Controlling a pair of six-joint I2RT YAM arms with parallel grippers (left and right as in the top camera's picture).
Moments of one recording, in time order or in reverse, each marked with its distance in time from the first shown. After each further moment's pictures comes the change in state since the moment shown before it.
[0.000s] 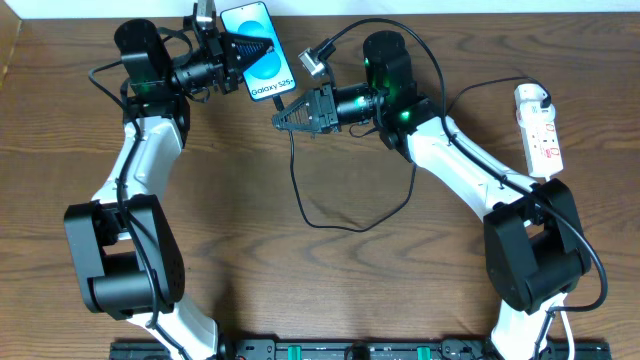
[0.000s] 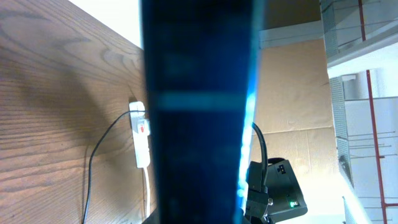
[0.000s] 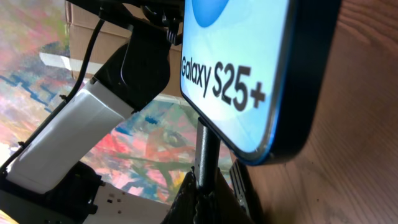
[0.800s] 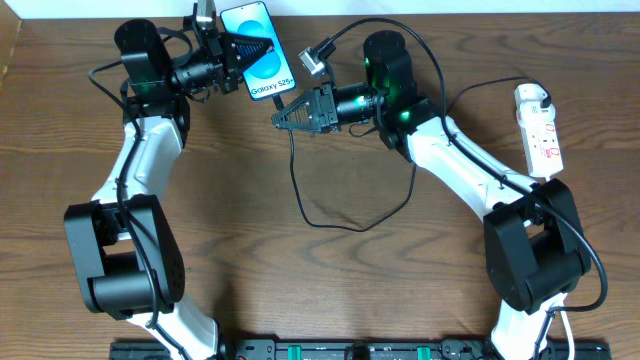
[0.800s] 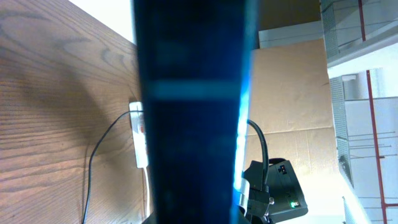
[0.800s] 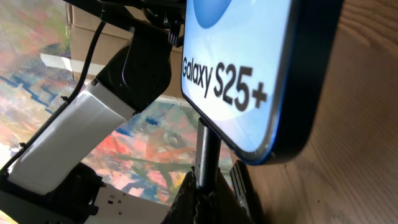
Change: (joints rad) left arm 0.000 0.000 0.000 0.000 0.000 0.000; right arm 0.000 0.000 0.000 0.011 0.003 0.008
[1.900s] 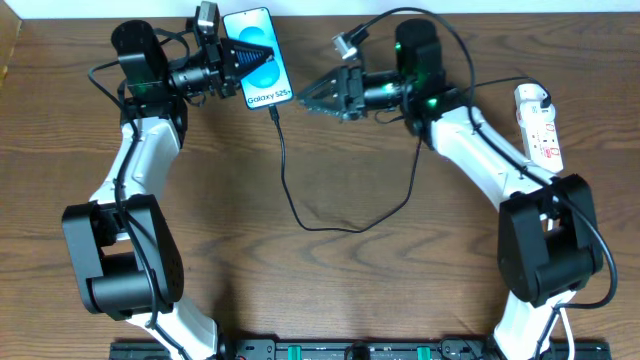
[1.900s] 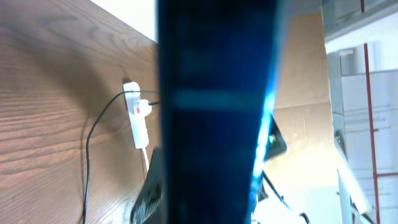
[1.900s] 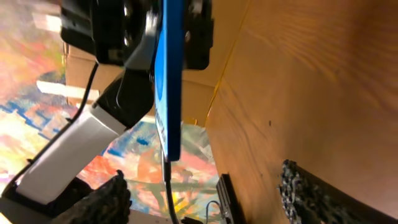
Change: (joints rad) left arm 0.014 0.000 -0.003 -0.005 0.114 0.043; right arm -0.129 0.000 0.000 -0.066 -0.006 -0.061
